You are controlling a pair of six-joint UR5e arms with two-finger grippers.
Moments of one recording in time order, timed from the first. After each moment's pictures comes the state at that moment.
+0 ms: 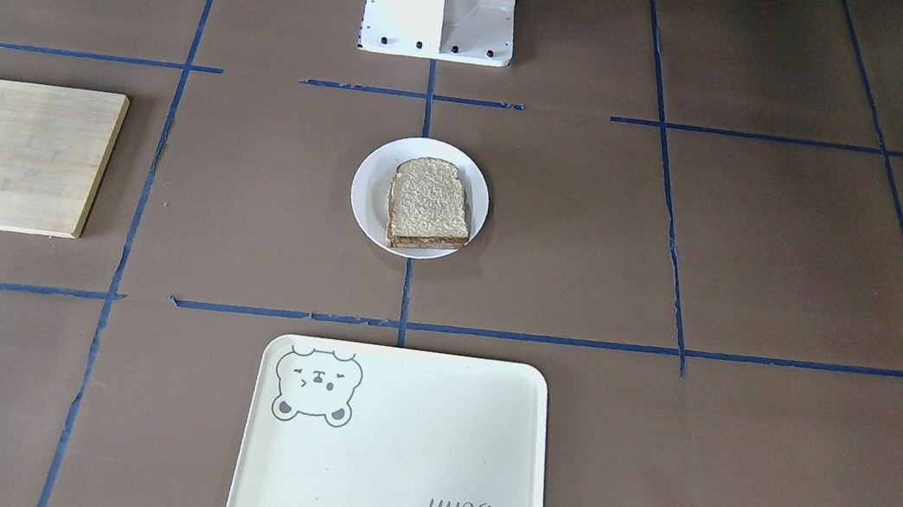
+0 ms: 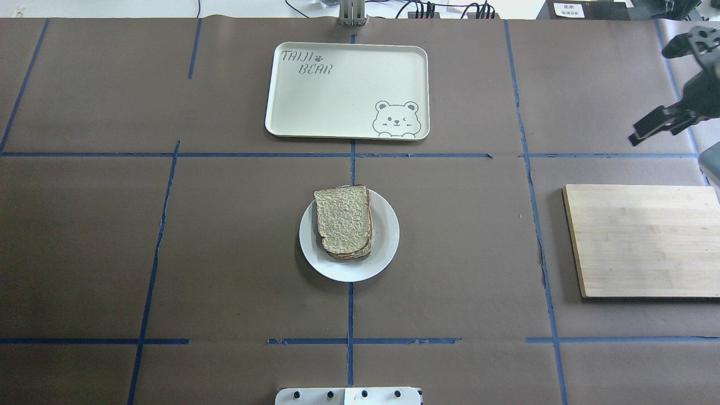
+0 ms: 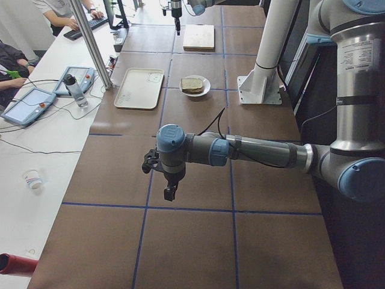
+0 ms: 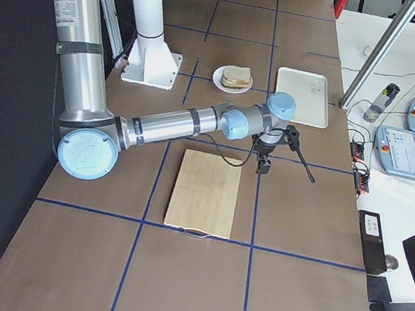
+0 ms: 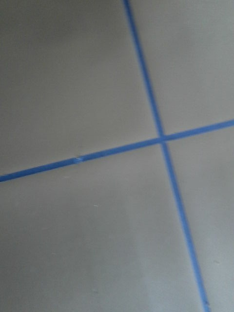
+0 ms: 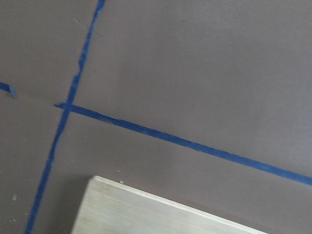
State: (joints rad) left arm -1.51 -1.55 -1.75 -1.56 -2.34 0.13; right arm 1.27 -1.42 1.70 -1.55 2.34 0.12
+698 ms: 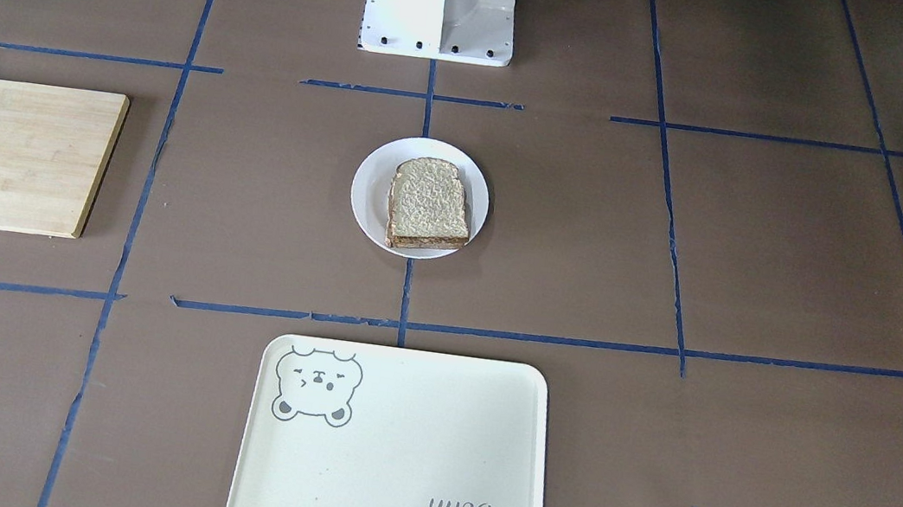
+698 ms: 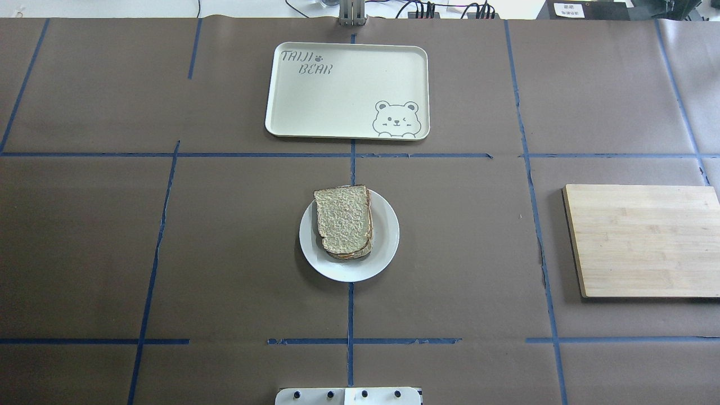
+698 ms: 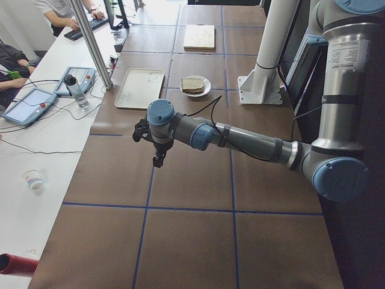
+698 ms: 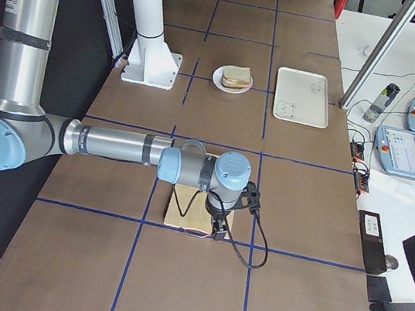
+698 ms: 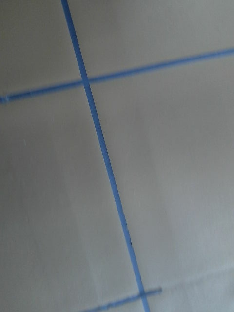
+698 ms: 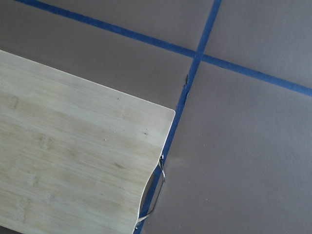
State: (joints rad) left arm -1.37 -1.57 -1.82 -1.76 -2.50 -0.21; right arm 1.55 -1.72 1.71 -1.61 2.35 -0.31
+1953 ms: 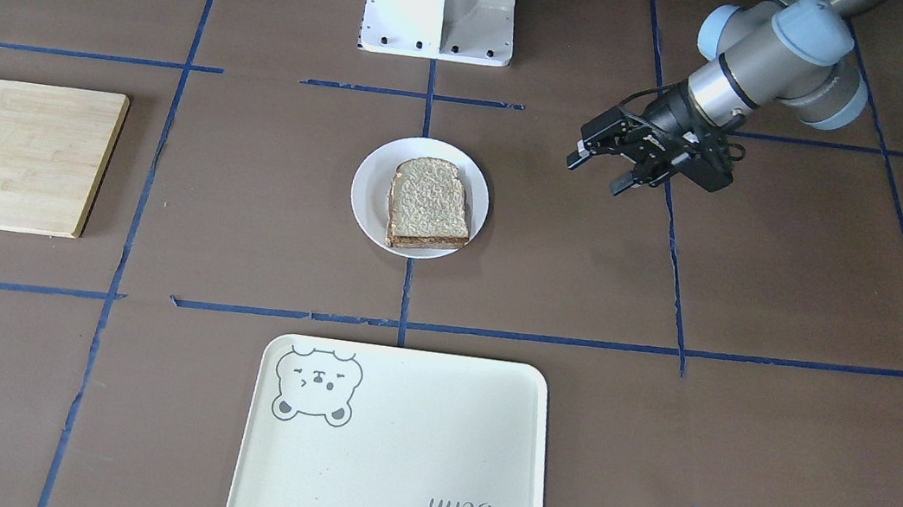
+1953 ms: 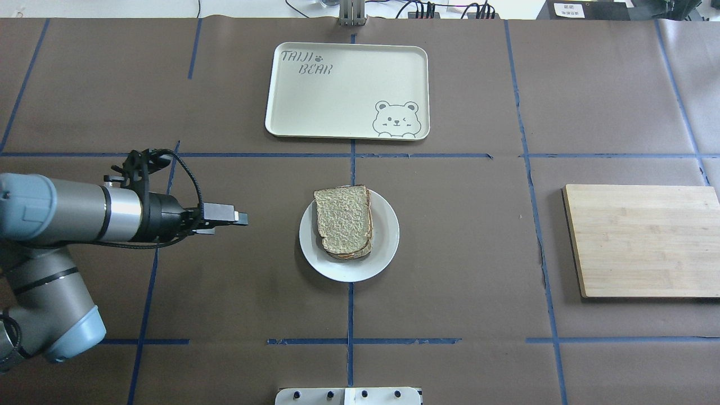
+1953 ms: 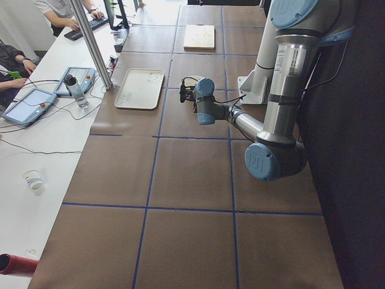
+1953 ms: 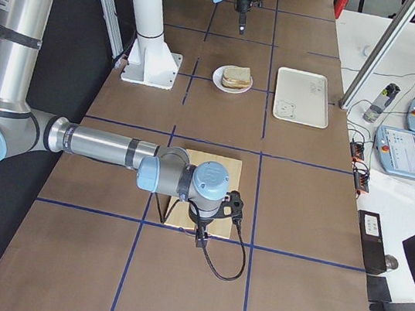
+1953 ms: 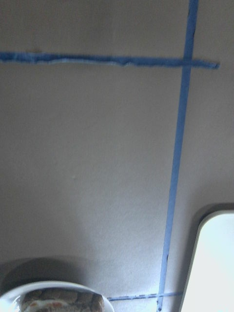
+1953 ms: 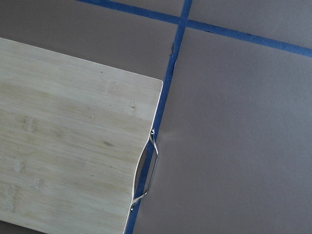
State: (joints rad) left arm -0.56 -1.75 -1.78 -2.62 -1.92 -1.50; right arm 1.56 -1.77 1.72 -1.55 2.36 -0.25
